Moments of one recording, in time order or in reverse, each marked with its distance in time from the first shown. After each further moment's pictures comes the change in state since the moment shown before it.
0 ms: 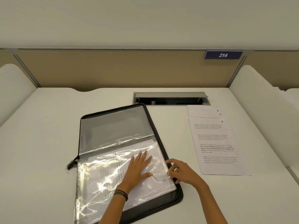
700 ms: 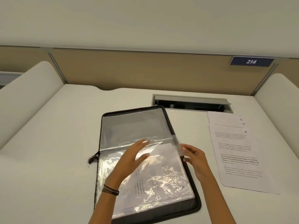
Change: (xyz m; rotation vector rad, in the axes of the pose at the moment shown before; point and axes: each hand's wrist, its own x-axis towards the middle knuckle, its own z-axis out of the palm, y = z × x) left_hand -0.055 0.009 -0.130 -0.322 0.289 -0.101; right_hand 0.028 -0.052 0.007 0.709 0.333 -0.214
